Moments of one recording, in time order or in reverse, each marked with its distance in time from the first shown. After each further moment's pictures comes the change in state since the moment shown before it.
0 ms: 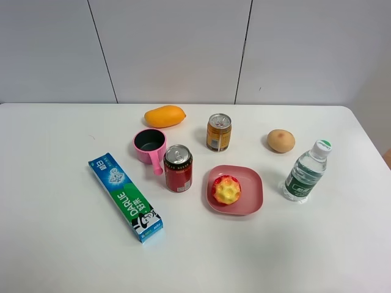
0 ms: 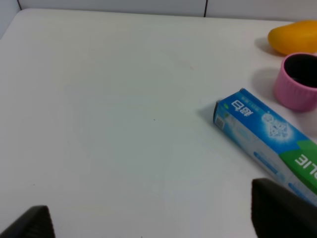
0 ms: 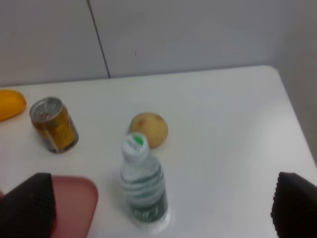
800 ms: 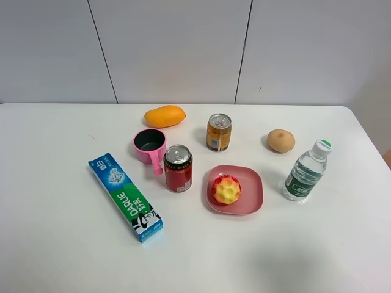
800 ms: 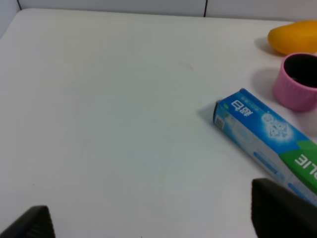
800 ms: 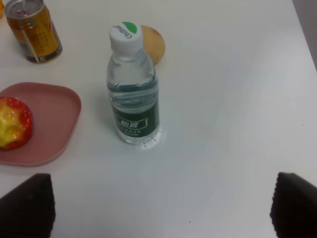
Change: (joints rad) left arm 0.000 0.000 0.000 -0.001 0.000 0.000; right arm 0.000 -0.263 0.279 0.030 0.119 -0.104
